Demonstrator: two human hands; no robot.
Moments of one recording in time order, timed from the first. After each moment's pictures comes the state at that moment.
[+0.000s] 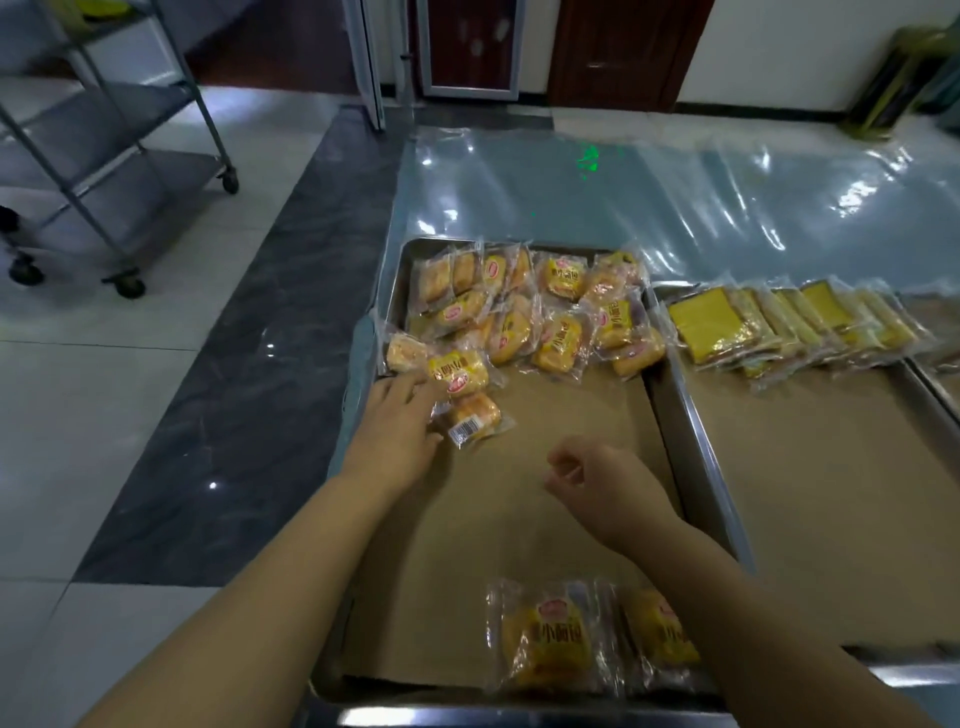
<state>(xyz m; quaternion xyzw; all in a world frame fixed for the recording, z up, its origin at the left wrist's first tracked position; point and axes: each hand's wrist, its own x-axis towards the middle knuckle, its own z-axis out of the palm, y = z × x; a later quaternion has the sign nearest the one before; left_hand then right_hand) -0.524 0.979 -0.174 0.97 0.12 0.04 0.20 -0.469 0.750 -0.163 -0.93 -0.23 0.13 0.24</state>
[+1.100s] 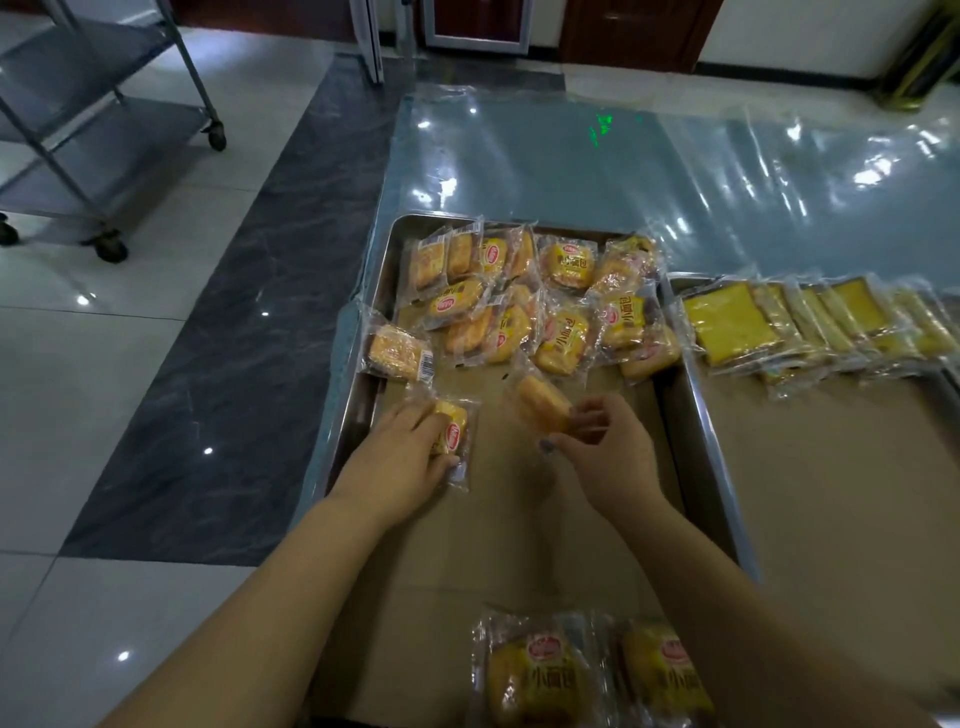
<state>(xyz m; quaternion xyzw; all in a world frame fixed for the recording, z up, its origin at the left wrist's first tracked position) -0.511 0.974 -0.200 0.98 0.08 -0.03 0.19 -0.422 0.770 -0.186 -0.87 -0.04 0.13 0.47</state>
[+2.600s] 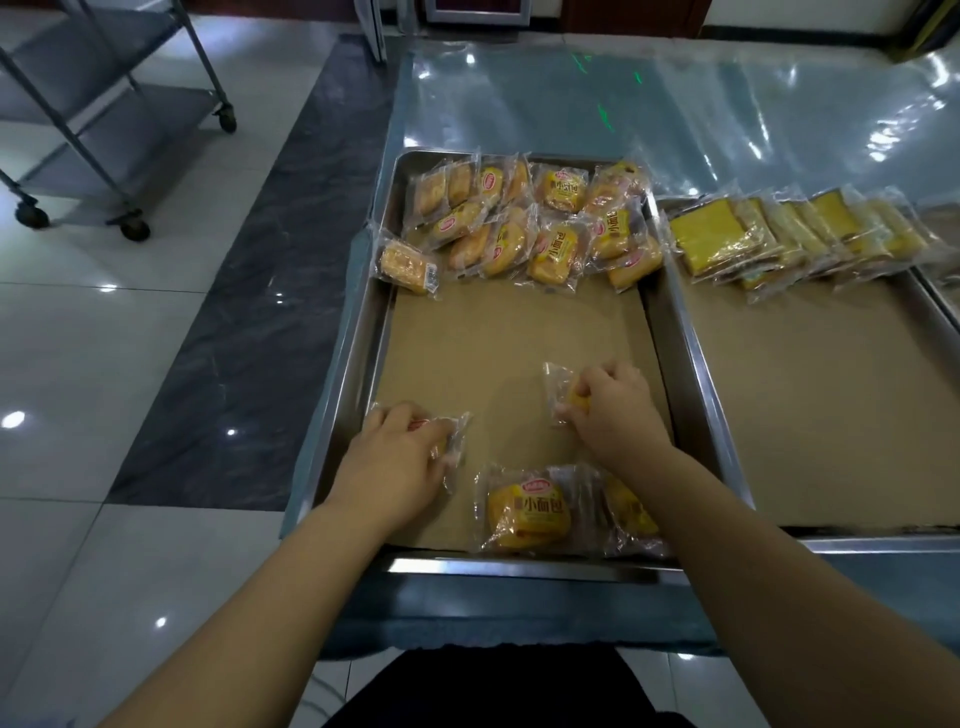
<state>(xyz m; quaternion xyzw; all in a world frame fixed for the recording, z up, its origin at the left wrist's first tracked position) -0.630 0.914 -0.196 0.97 0.13 -0.06 0.18 -0.488 0.717 -0.199 -0.95 -0.18 0.11 0.21</state>
